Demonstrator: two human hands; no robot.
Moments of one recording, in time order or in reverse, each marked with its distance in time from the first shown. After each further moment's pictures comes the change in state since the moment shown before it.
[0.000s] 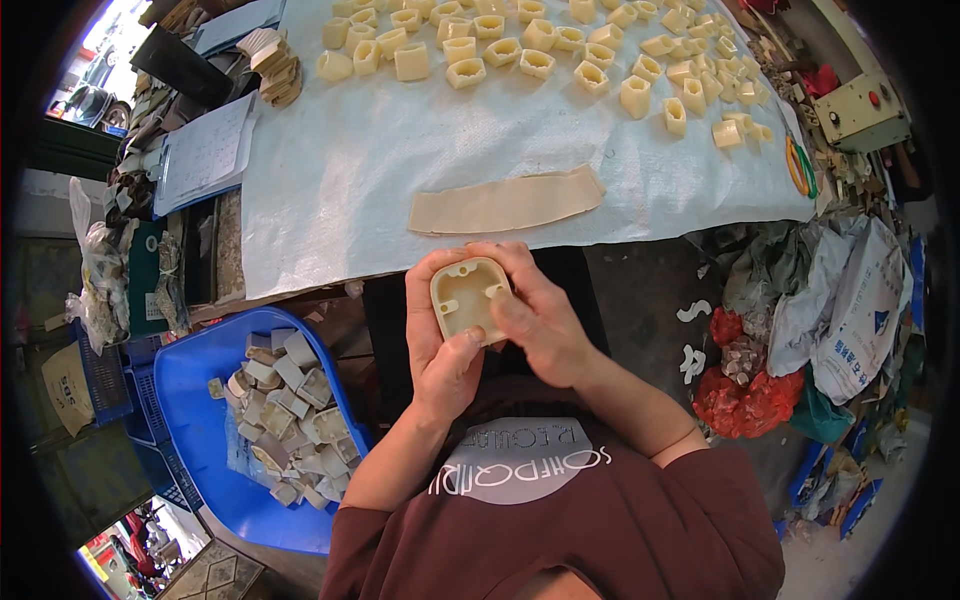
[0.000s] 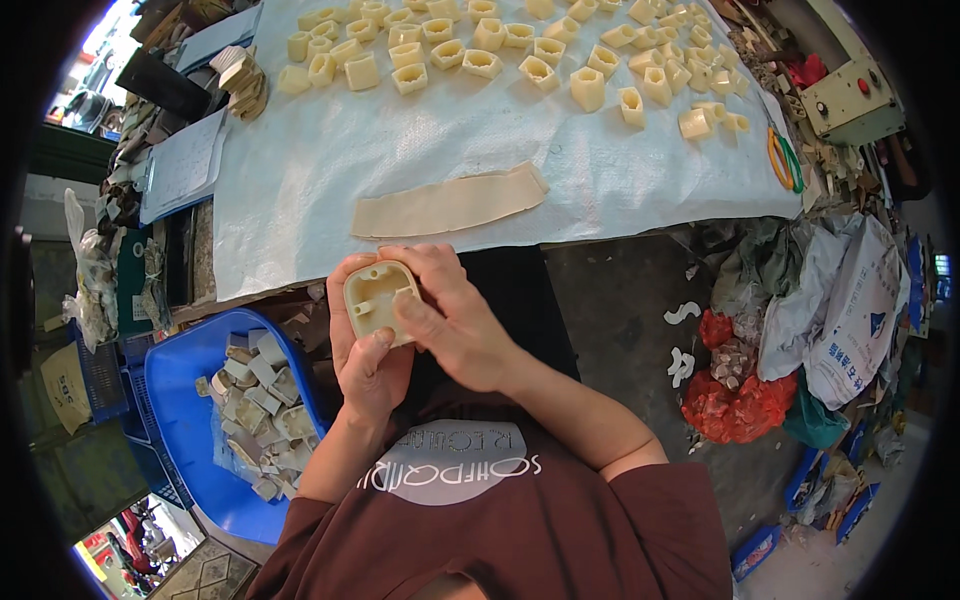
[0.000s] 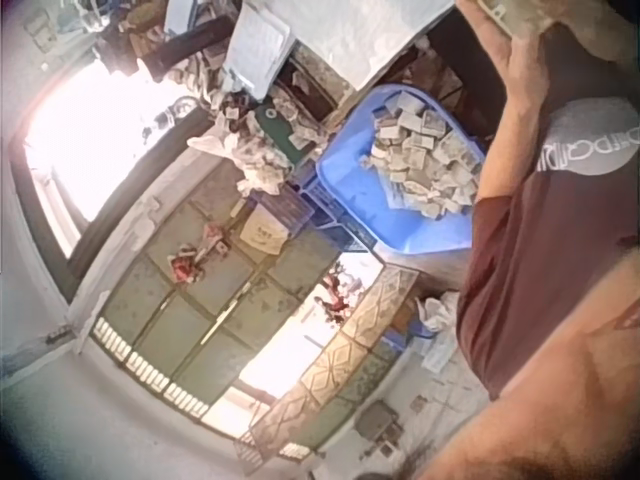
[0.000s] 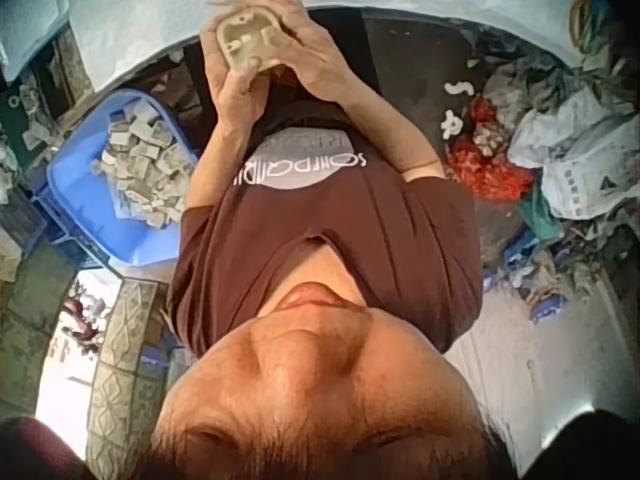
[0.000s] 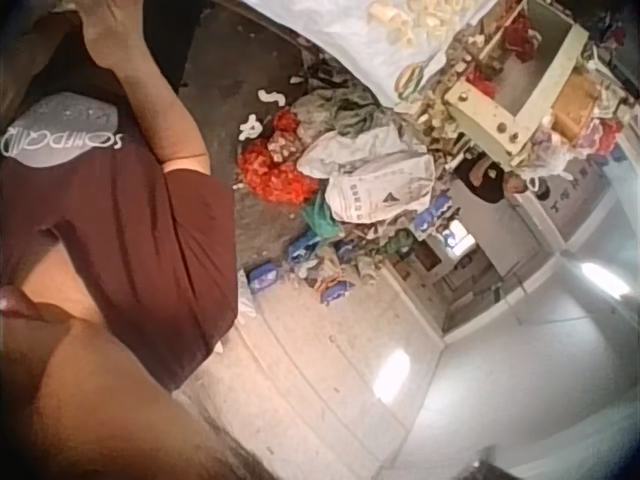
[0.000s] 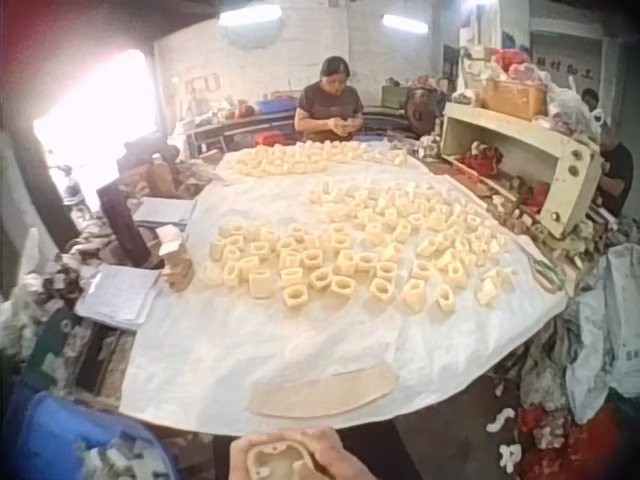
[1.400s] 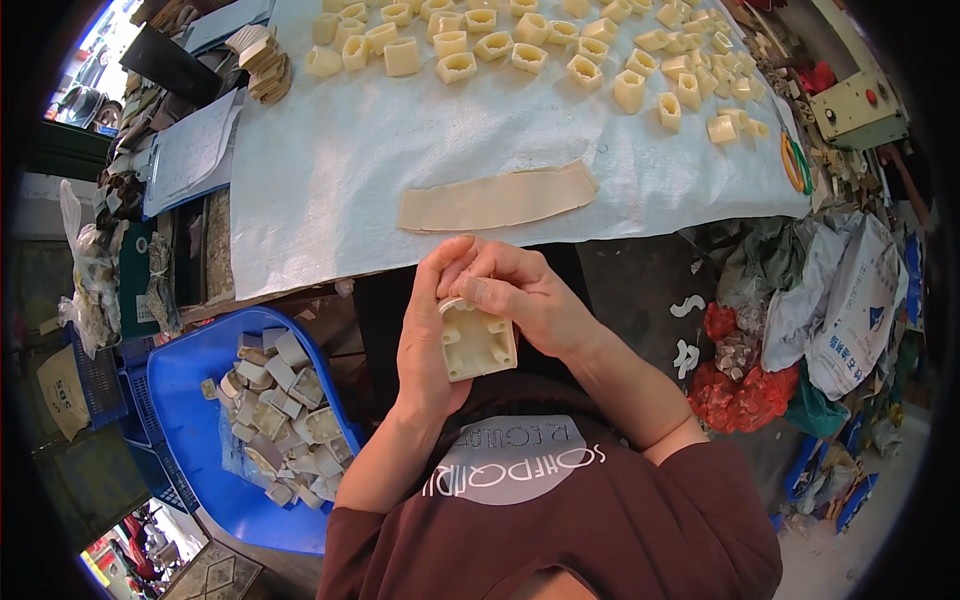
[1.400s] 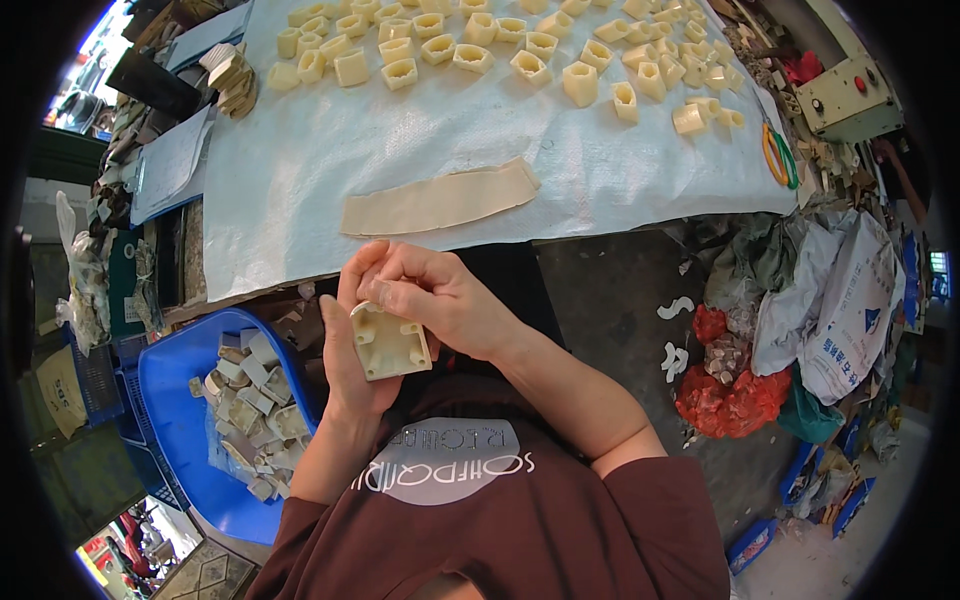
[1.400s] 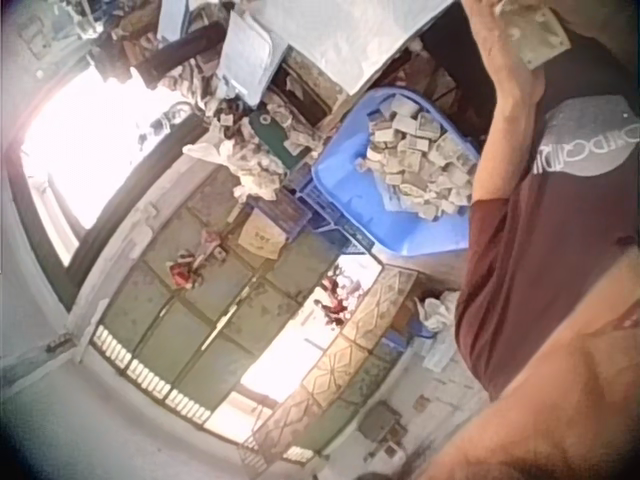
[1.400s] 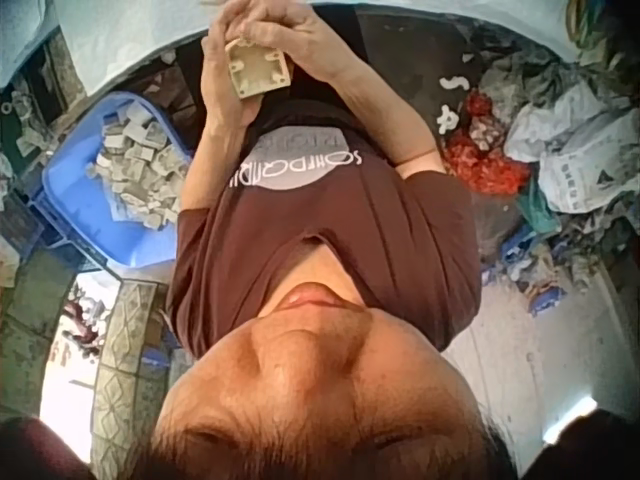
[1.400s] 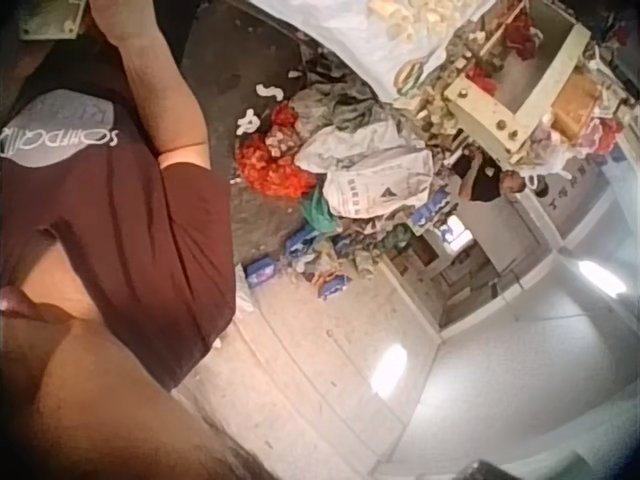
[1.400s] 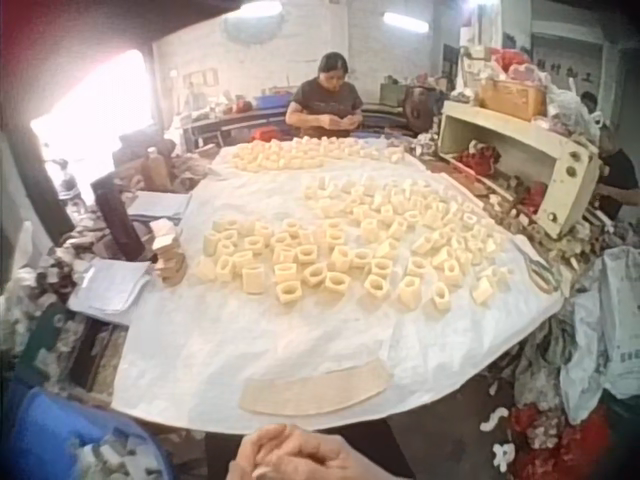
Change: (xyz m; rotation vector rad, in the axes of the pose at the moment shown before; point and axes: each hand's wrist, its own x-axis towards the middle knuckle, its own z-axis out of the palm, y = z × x) left_hand 0.004 0.001 -0.003 -0.183 0.045 -0.230; right_hand 0.016 0.013 -0.013 0.293 -0.150 0.093
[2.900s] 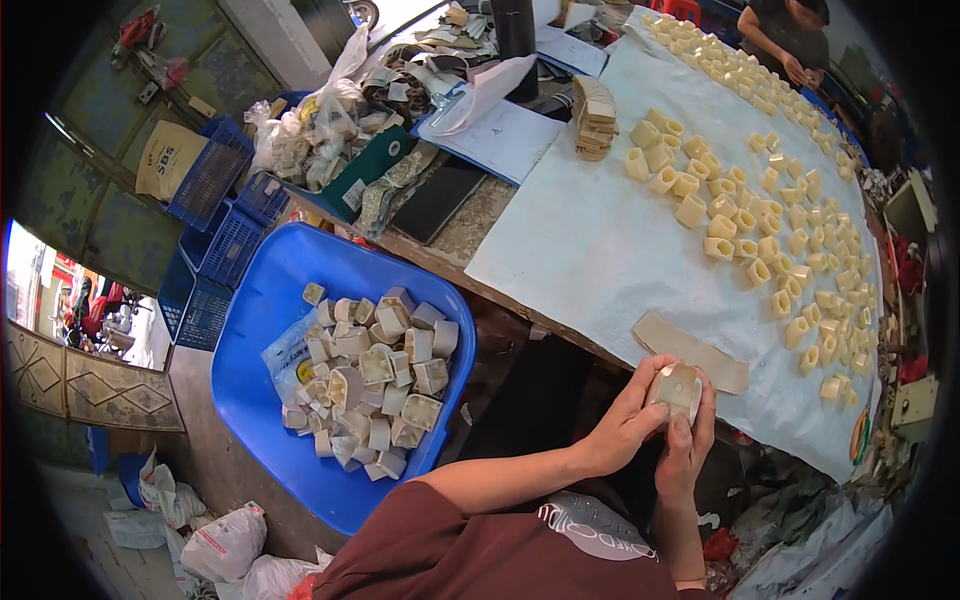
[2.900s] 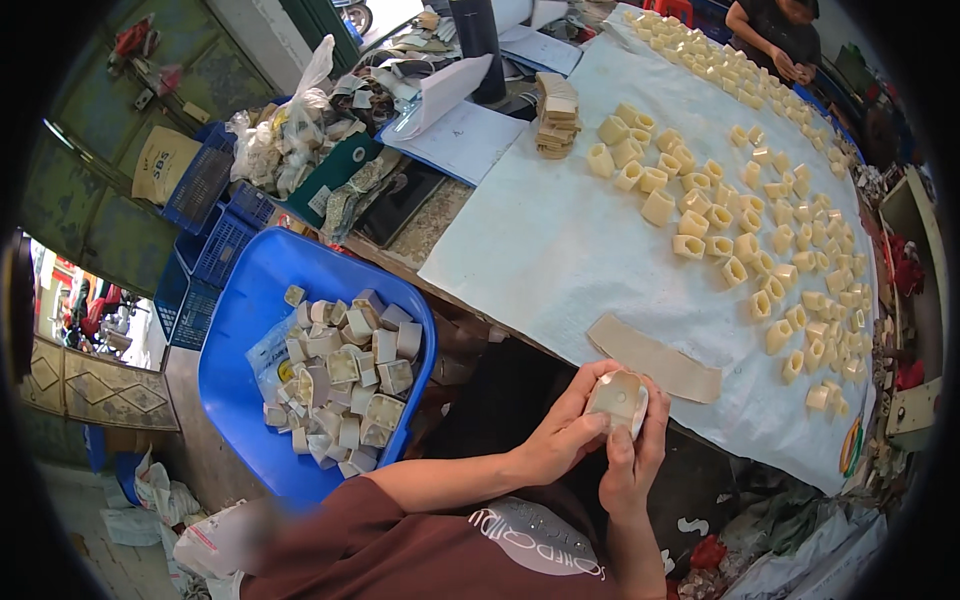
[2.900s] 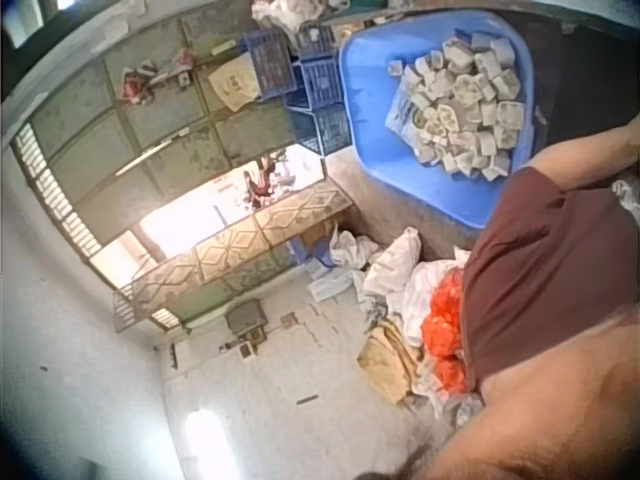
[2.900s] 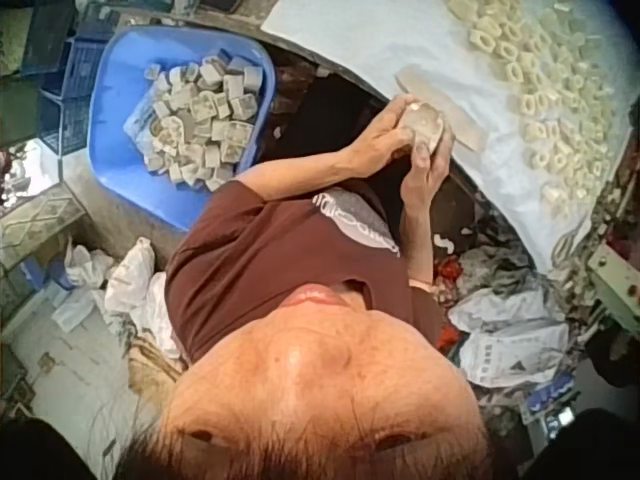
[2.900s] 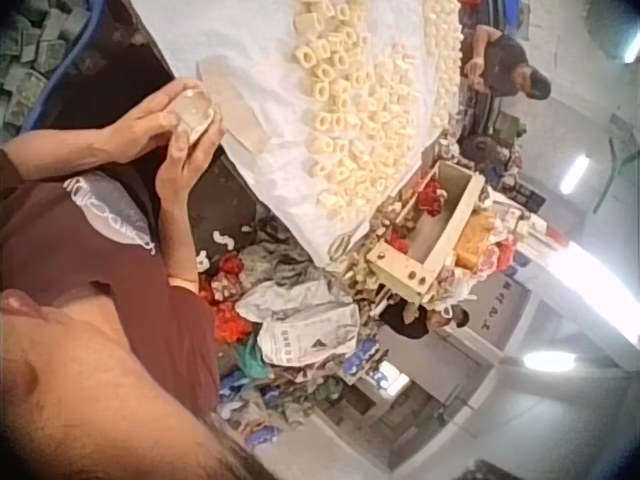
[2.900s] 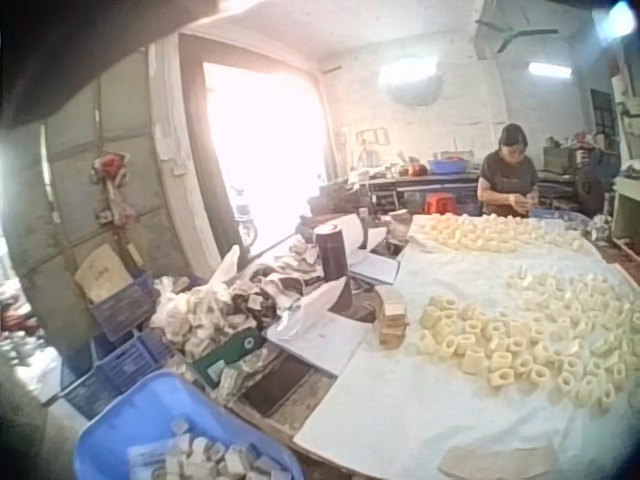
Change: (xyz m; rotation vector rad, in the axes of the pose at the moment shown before) left_hand -0.007 0.000 -0.002 0.102 -0.101 0.187; right_hand -0.011 -0.010 0.035 -0.526 0.265 -0.226
